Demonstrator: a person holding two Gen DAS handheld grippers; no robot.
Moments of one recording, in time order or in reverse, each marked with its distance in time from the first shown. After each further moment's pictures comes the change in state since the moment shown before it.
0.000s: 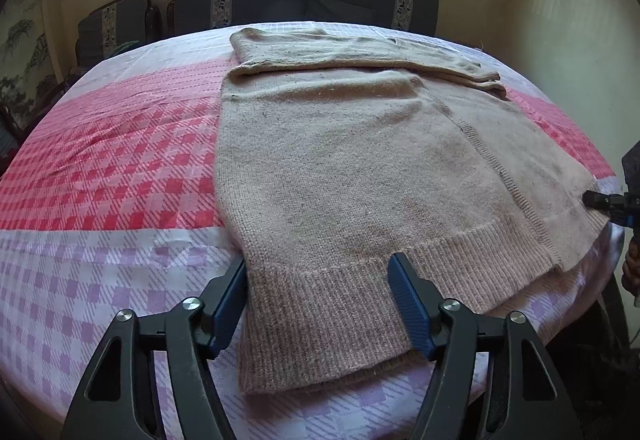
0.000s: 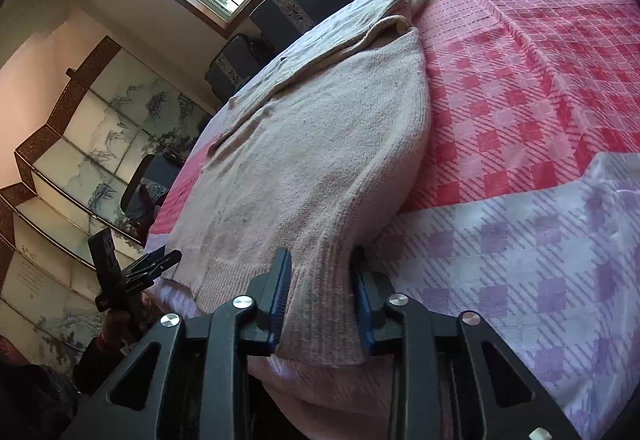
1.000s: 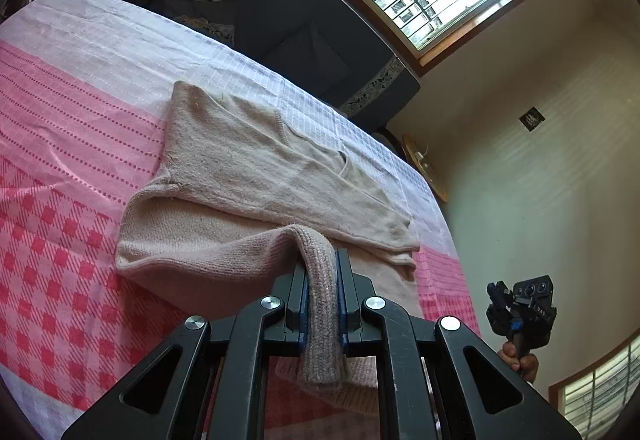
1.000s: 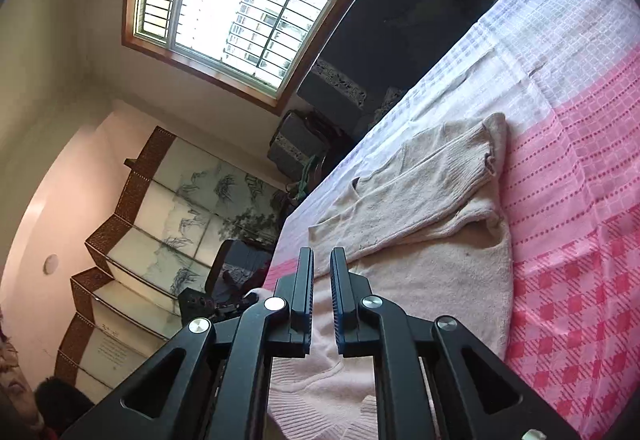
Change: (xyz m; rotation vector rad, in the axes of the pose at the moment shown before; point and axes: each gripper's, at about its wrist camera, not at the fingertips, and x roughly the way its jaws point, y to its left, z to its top) left arm 0.033 0.046 0.176 -0.458 -0.050 -0.435; right arm -0.025 0.015 0.171 0.145 -0.140 0.329
